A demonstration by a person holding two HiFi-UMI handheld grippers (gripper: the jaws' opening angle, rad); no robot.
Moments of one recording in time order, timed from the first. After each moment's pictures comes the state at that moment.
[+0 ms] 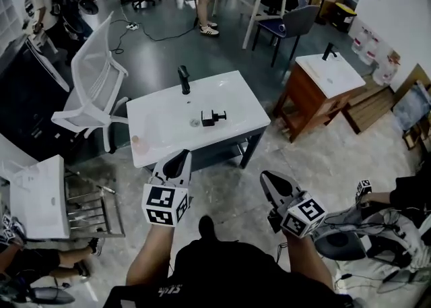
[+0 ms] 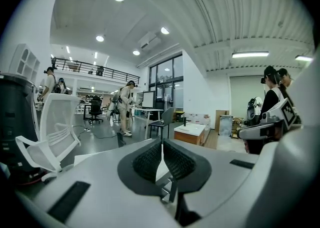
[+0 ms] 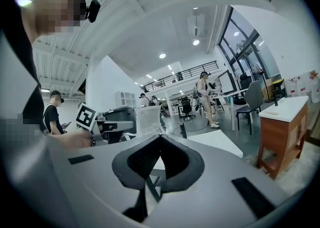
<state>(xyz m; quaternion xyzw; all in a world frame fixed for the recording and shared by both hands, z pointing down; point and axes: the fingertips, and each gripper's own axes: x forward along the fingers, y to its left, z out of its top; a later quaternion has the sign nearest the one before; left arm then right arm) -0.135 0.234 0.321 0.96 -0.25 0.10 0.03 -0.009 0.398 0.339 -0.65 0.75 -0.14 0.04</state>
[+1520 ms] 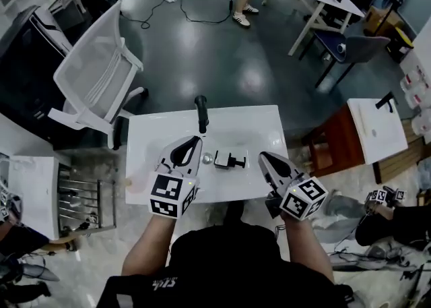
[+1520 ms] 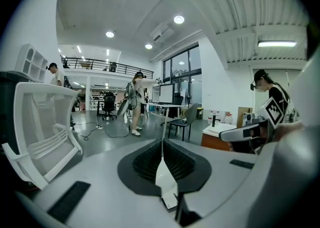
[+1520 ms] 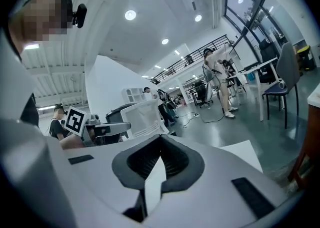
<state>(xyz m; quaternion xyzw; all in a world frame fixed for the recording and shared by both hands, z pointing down) 0.043 -0.067 0.338 0.93 -0.33 0.13 0.05 0.184 0.023 0.366 -0.55 0.81 -0.22 0.04</state>
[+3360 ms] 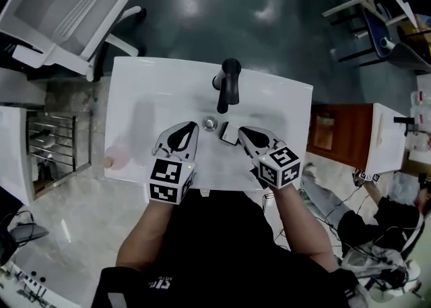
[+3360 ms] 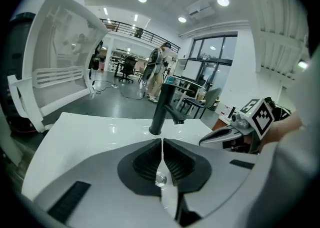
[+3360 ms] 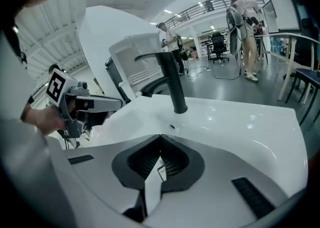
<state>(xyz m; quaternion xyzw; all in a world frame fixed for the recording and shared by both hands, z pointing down) 0.001 -0.149 0.548 0.87 -0.37 0.22 0.25 0.122 -0.113 0.587 -0.43 0.81 -0.33 -0.24</state>
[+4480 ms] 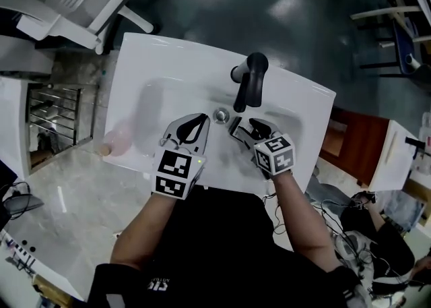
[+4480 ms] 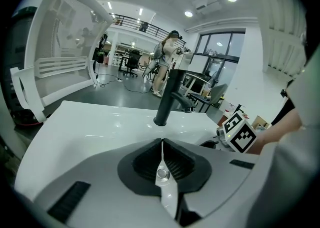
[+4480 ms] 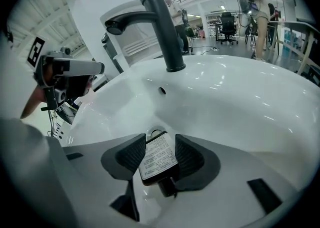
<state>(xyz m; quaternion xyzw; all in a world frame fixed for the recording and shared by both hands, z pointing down) 0.003 -0.155 0.586 0.85 -0.38 0.24 0.28 0.123 -0.114 0.700 -0.37 0.79 -0.36 -0.34</state>
